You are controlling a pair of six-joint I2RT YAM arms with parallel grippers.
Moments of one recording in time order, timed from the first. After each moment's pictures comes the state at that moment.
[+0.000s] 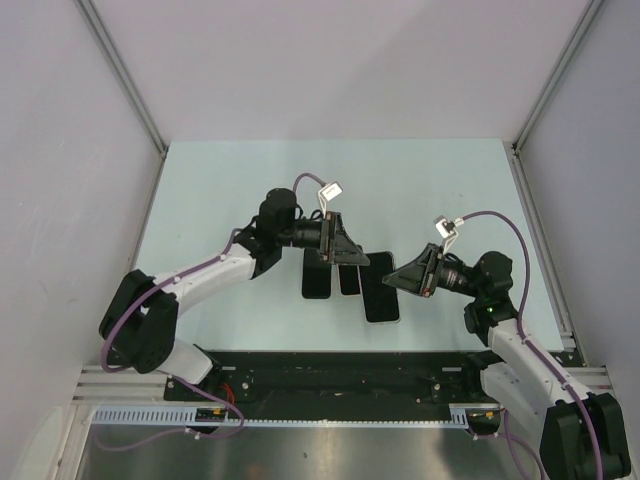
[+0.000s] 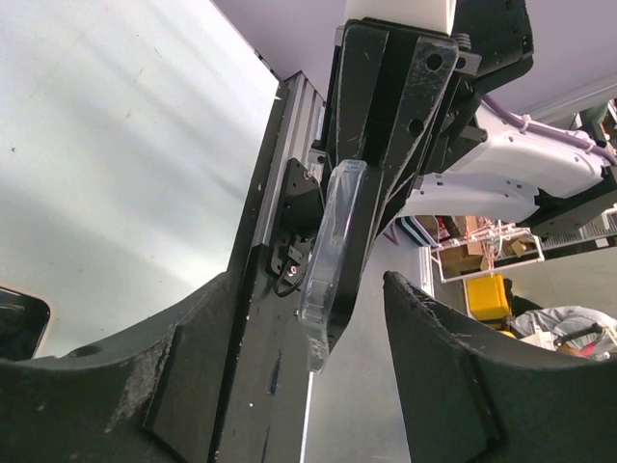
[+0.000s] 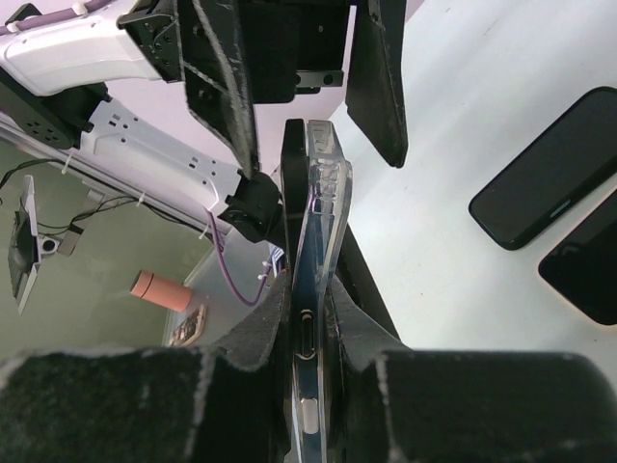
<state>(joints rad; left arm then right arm) -0.65 1.47 0.94 0.31 0.92 -0.75 0.24 0.82 0.30 0.63 -1.04 0.92</state>
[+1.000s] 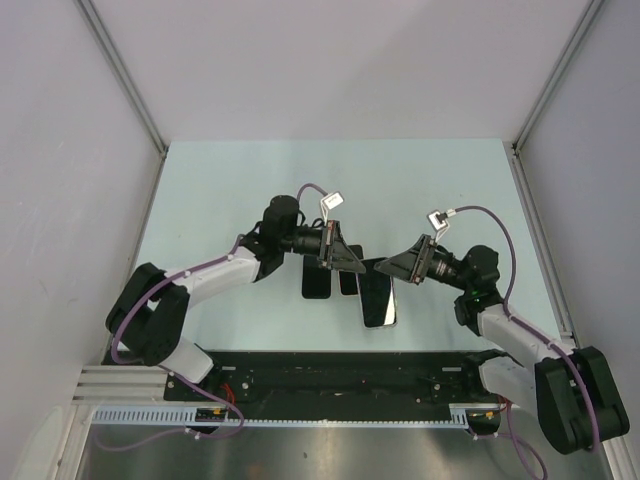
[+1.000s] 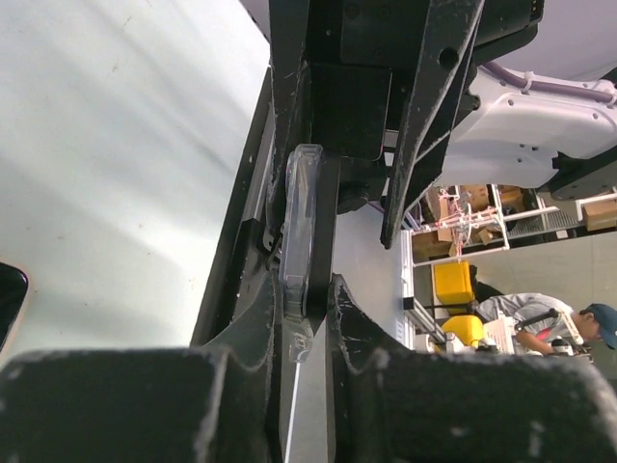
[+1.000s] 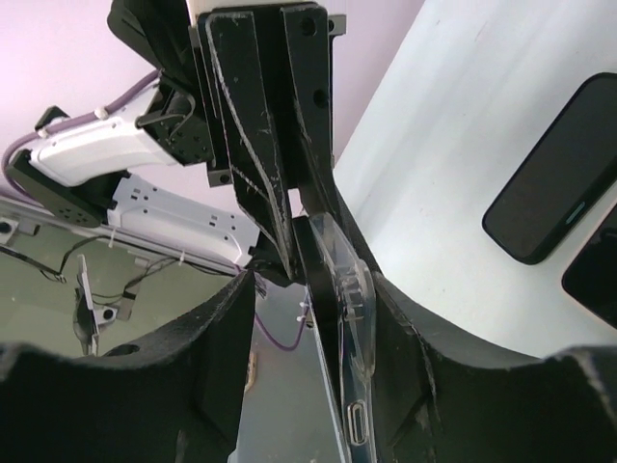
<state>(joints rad) -0.65 1.52 0.88 0.38 0.98 -0.81 0.28 1.03 0.31 0.84 -0.91 1.13</state>
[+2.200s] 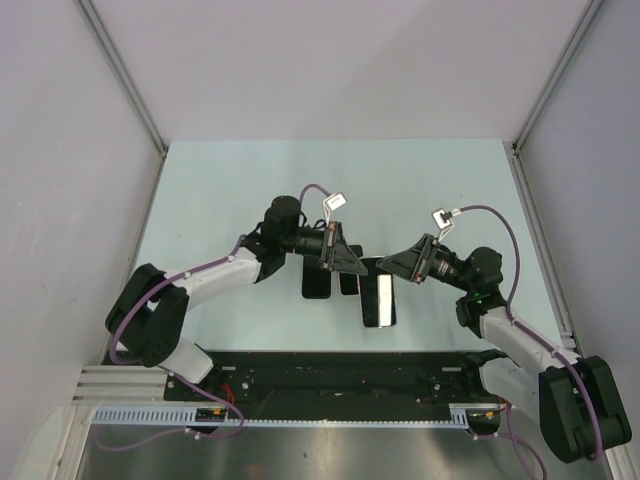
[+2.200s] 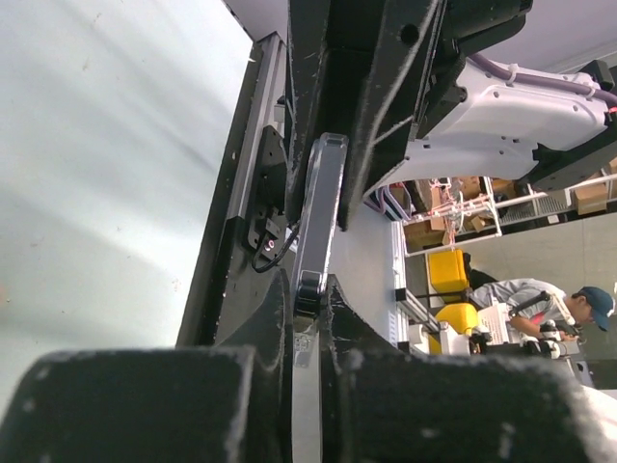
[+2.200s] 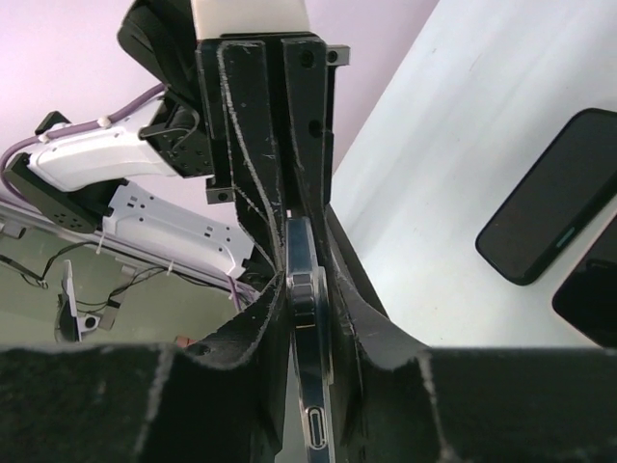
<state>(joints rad) -0.65 1.52 0.88 0.40 1.00 -0.82 0.29 0.99 0.31 0.86 -0.88 1.12</state>
